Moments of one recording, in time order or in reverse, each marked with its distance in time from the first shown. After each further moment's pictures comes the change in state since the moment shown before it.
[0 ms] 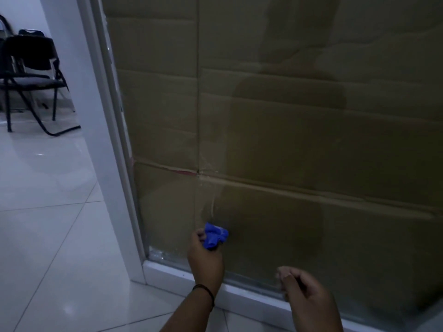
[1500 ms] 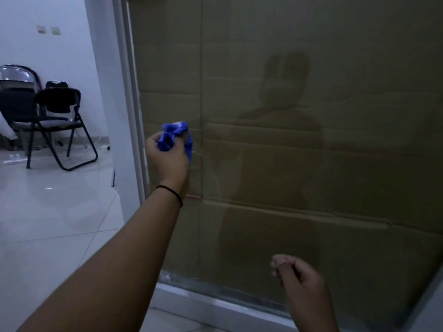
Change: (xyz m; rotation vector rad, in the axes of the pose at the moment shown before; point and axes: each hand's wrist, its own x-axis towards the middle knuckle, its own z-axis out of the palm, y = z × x) left_hand 0.079 0.266 -0.077 -0.522 0.203 0.345; right_hand -0.029 -0.062 -0.020 0.155 -0.059 -0.173
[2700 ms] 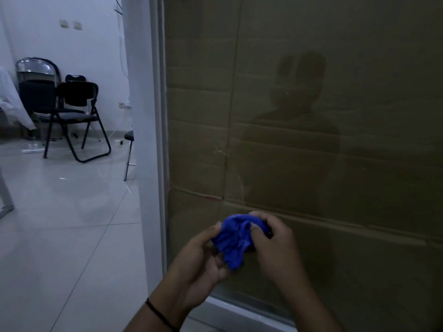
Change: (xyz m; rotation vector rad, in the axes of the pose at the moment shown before) left_hand -0.102 -0.012 -0.119 -0.345 -0.574 -1.202; right_hand 0.014 -0.065 0.095 -0.141 -0.286 -0.162
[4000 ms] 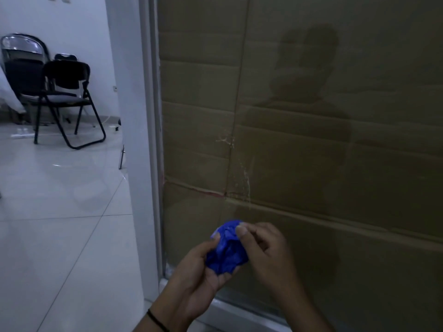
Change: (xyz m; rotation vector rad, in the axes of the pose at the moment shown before) left_hand 0.052 -0.011 -0.033 -0.101 0.029 -0.030; right_hand 0.028 0.057 0.024 -0.187 -0.011 -0.172
